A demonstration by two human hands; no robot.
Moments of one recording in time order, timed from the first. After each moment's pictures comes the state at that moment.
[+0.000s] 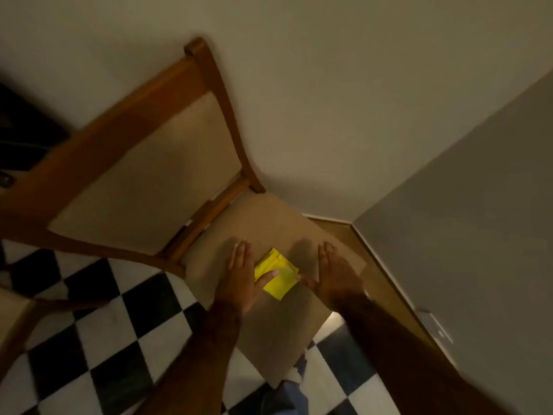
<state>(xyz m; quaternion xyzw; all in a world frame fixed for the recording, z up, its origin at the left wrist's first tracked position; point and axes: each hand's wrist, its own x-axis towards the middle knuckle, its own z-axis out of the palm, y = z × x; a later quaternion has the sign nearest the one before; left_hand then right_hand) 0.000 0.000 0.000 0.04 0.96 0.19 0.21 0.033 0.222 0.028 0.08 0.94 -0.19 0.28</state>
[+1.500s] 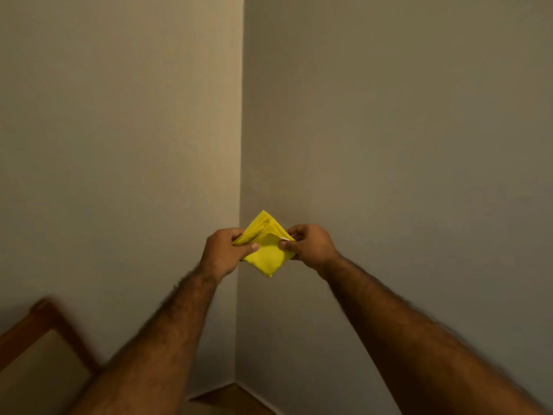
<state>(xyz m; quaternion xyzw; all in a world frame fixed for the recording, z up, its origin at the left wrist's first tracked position) -0.044 0.346 0.479 0.32 0.79 0.51 0.08 0.093 0.509 0.517 0.28 0.80 -0.50 -0.15</state>
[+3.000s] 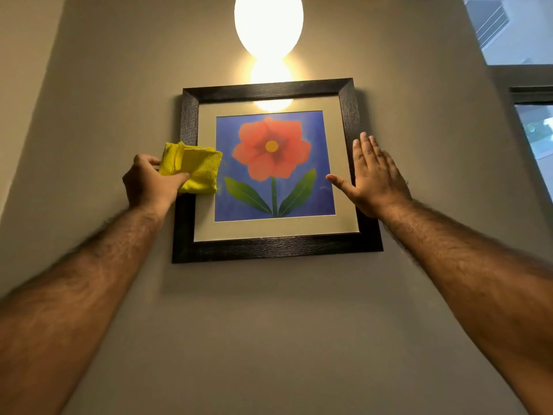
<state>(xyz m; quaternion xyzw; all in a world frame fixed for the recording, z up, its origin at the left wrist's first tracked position) 0.174 0.556 1.104 0.35 0.51 0.73 -0.28 0.532 0.711 1.095 0.42 0.67 0.32 -0.52</state>
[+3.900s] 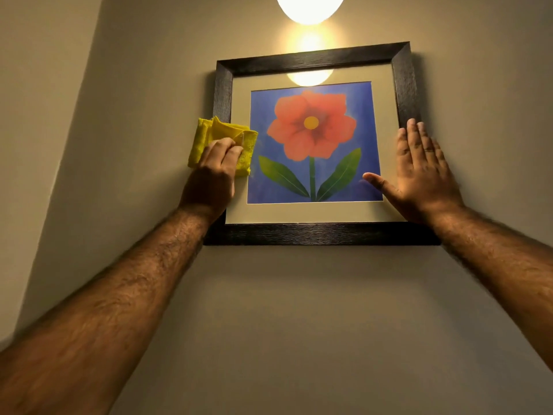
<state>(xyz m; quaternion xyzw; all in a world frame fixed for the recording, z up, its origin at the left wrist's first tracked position) 0.171 0.591 1.079 0.49 0.45 0.39 -0.64 0.509 0.757 1.074 0.36 0.65 0.36 -0.57</state>
